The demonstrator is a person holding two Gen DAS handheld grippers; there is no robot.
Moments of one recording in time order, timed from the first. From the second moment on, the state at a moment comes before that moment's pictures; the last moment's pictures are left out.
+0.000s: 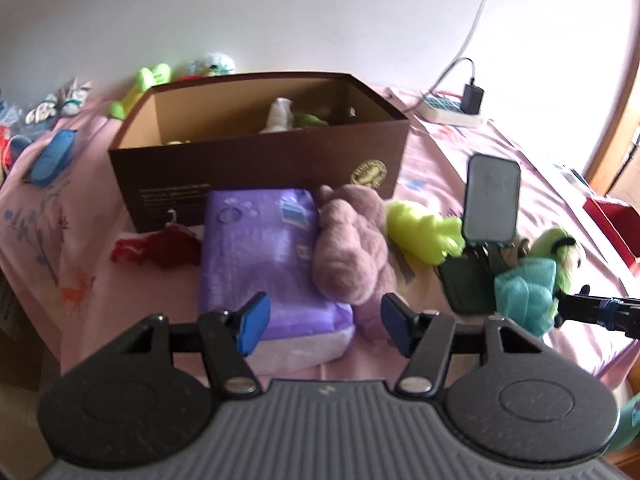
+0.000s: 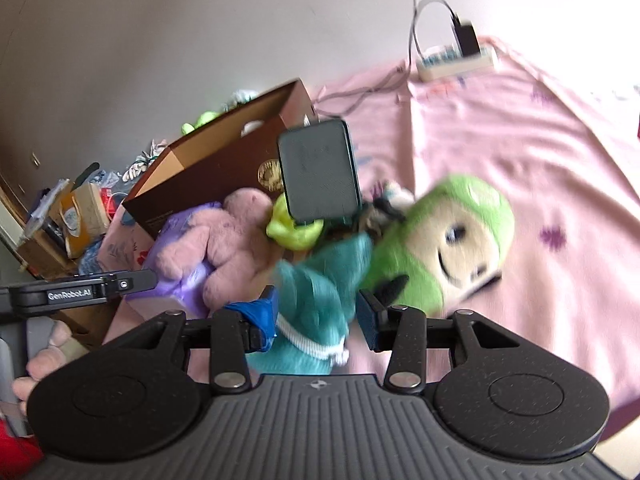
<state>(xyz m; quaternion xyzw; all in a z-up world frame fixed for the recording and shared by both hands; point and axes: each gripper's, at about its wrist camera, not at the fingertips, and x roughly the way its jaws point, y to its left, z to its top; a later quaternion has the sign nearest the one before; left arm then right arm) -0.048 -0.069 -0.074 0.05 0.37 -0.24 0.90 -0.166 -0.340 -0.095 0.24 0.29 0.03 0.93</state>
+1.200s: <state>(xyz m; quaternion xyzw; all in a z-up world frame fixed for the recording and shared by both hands) 0.021 -0.134 -0.095 0.13 0.37 -0.32 0.86 -0.110 -0.323 -0.143 0.31 0.31 0.06 0.89</state>
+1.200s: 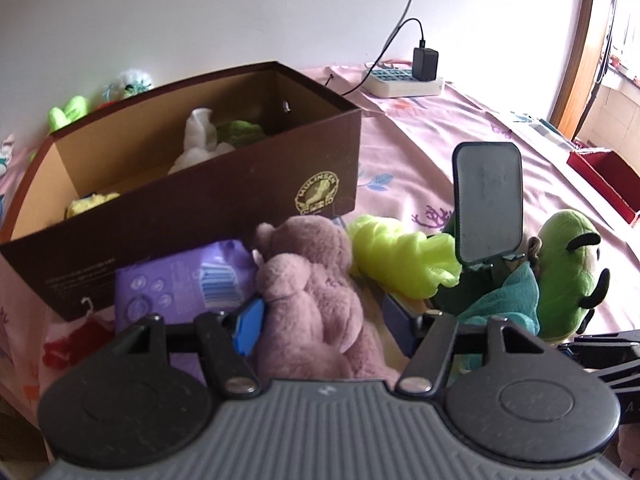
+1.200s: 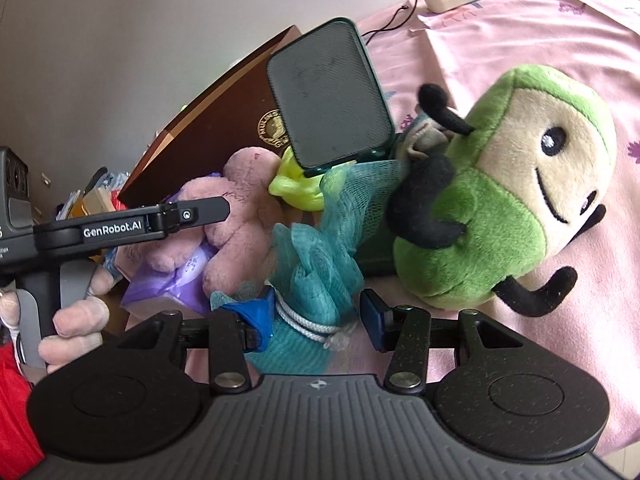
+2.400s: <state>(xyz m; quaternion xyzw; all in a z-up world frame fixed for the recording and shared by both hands) -0.014 -0.122 -0.066 0.08 0.31 -0.27 0.91 -0.136 -0.334 -0.128 0.30 0.26 0.10 0.91</state>
